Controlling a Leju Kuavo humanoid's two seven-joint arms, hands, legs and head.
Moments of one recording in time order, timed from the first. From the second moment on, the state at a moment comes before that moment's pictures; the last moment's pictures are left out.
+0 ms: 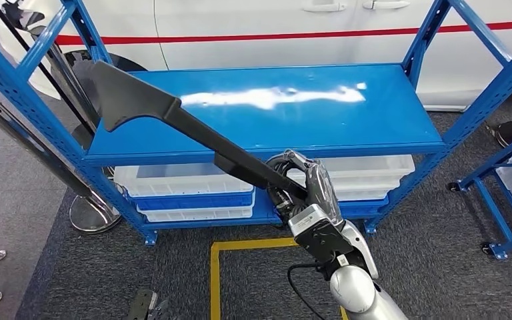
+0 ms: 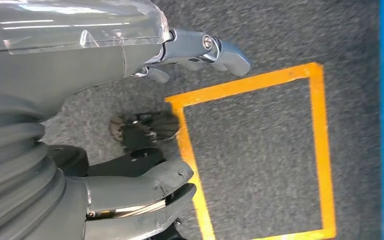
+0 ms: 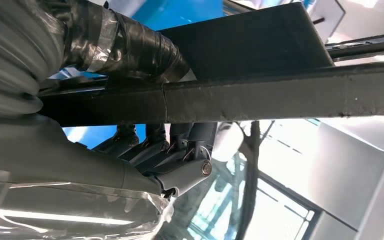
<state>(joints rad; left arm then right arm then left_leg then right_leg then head) -0.01 -0.12 0.03 -0.47 -0.03 0.01 -0.33 -0.34 -0.04 0.60 -1.76 0.32 -0.17 -0.12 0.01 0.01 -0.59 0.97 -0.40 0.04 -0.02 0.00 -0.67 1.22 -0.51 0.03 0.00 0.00</state>
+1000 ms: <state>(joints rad) -0.04 -0.12 -0.08 -0.43 -0.04 0.02 -0.32 -0.21 -0.05 0.61 -1.82 0.43 -0.20 -0.10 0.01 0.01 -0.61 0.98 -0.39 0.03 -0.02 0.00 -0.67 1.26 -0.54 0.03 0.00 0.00</state>
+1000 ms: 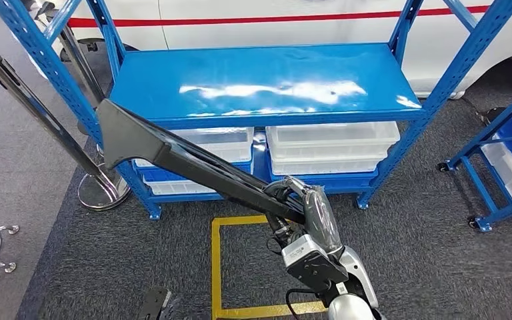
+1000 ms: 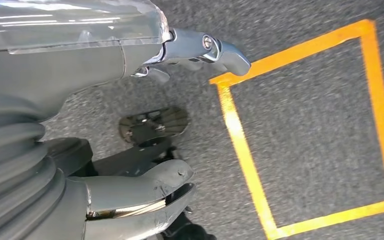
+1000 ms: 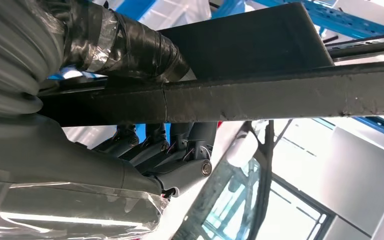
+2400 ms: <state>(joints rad) -0.11 -0.10 -0.12 -0.43 0.02 0.04 -0.30 -0.29 -0.09 0.65 -1.77 0.37 -0.20 -0.15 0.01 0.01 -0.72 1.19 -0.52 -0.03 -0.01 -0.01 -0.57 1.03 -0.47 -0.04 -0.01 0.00</state>
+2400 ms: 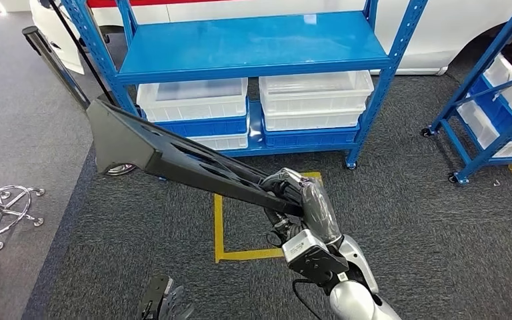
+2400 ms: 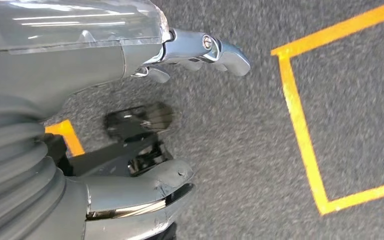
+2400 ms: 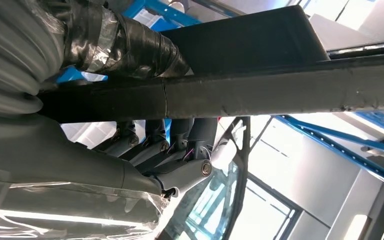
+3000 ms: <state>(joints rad) -0.13 -0.10 -0.15 -0.42 0.05 0.04 -0.30 -0.30 -0.09 0.65 -1.75 0.40 -0.20 -0.14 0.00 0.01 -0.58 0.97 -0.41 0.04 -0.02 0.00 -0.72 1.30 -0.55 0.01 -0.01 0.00</state>
